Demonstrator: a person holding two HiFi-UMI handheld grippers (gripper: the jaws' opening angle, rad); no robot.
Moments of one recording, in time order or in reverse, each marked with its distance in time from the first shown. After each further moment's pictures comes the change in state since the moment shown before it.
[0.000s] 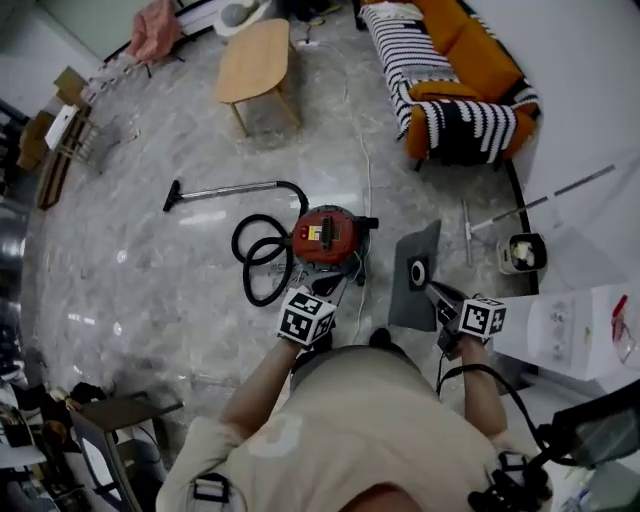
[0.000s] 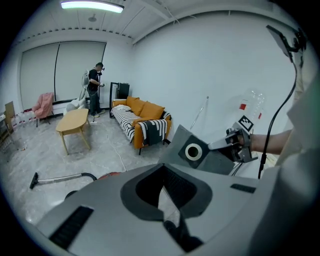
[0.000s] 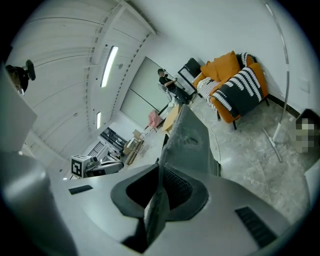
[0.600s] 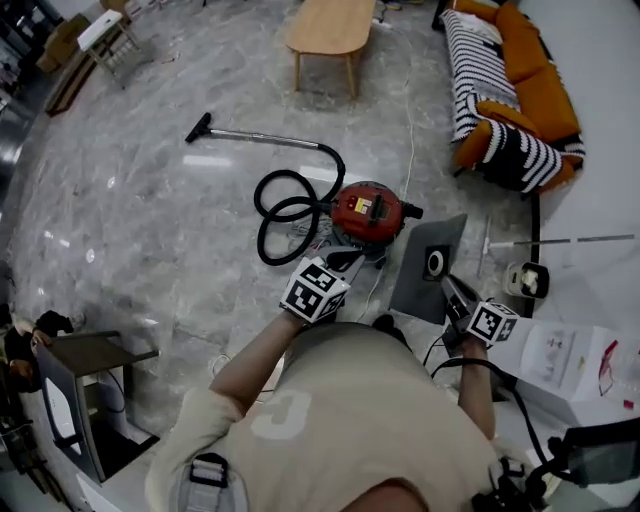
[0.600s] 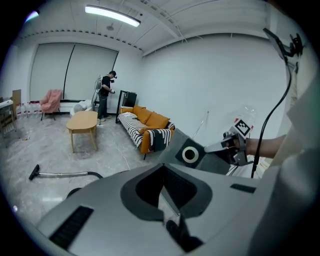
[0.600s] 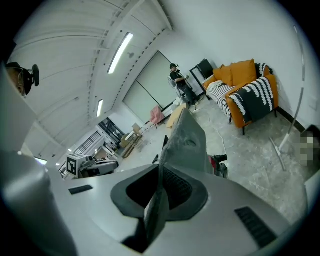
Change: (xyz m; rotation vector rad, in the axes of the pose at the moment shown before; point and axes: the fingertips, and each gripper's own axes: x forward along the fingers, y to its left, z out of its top) left arm -0.142 0.095 -0.053 -0.065 -0.140 -0.025; right arm 0.093 0.133 -0.048 -0.143 0.020 -0.064
